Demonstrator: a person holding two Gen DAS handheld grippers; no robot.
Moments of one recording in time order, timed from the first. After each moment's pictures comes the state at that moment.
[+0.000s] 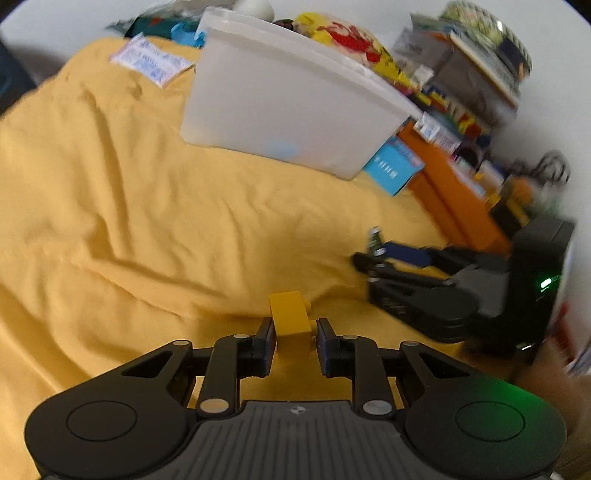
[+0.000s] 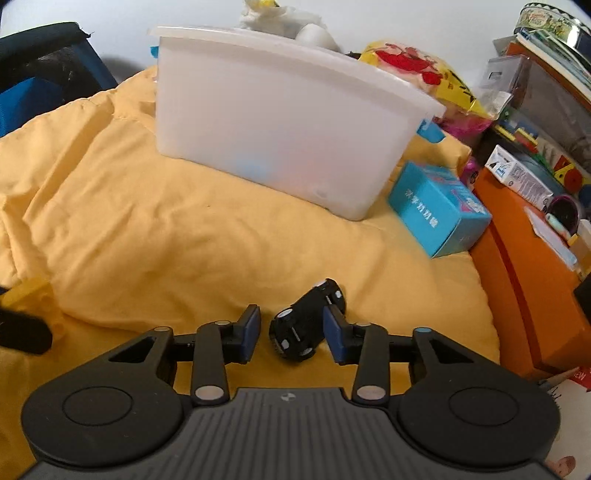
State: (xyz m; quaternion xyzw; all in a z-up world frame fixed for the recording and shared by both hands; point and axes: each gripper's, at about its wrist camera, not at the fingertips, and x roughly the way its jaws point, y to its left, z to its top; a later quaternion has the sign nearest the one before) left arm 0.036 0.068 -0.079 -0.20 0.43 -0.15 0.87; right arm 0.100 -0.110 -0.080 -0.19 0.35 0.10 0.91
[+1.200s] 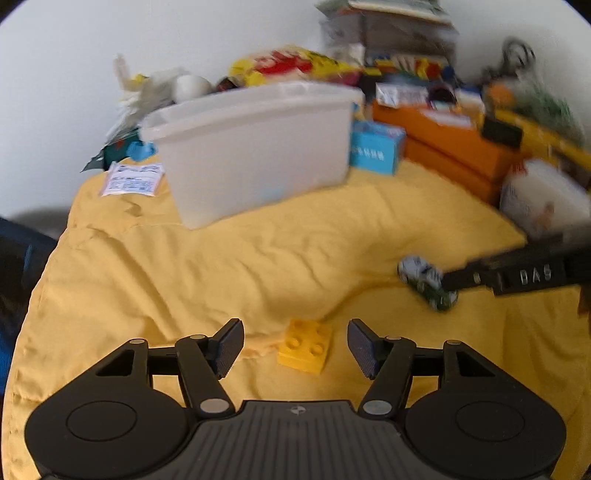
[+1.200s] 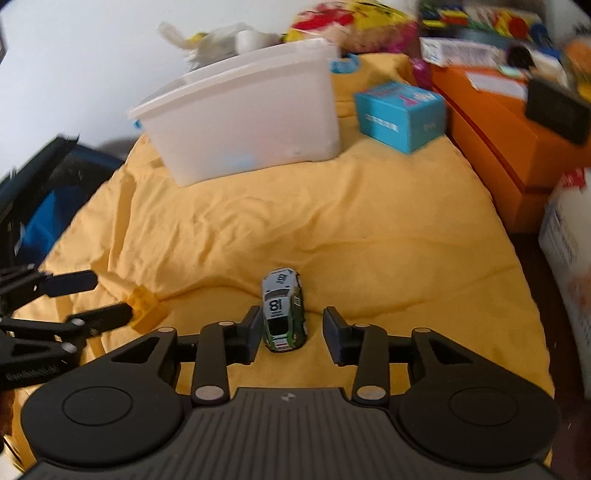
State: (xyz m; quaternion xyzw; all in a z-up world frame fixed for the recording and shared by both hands) left arm 0.009 0.014 -0.057 0.10 0.36 -0.12 0.92; right arm 0.036 -0.185 -0.058 0.05 0.41 0.14 0.90
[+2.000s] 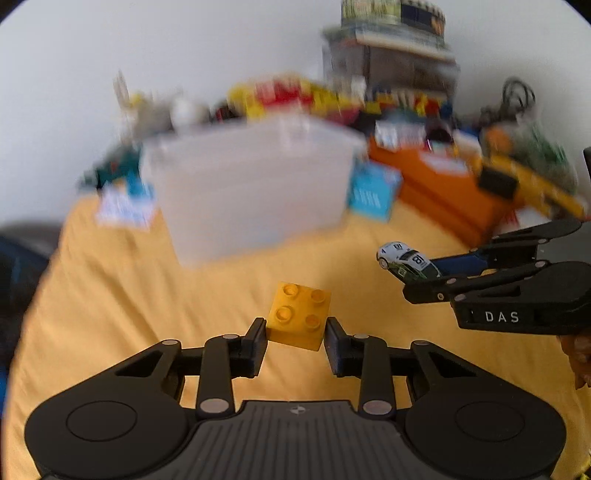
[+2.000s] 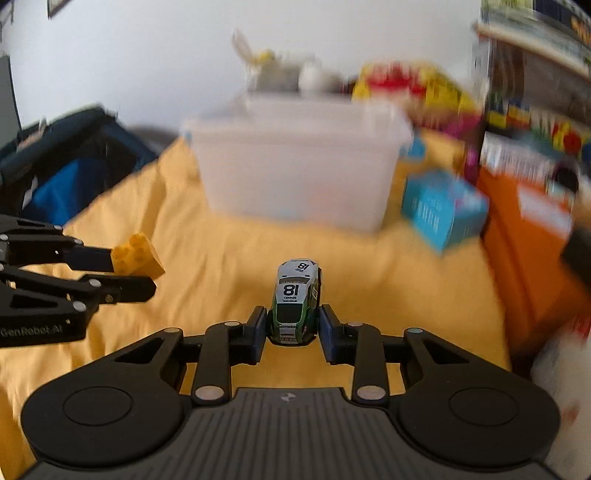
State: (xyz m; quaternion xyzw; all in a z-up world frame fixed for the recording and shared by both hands) left arm 0.036 0.027 -0.004 0.06 0.32 -0.14 0.94; right arm 0.056 -0.153 -0.008 -0.06 0.33 0.18 0.92
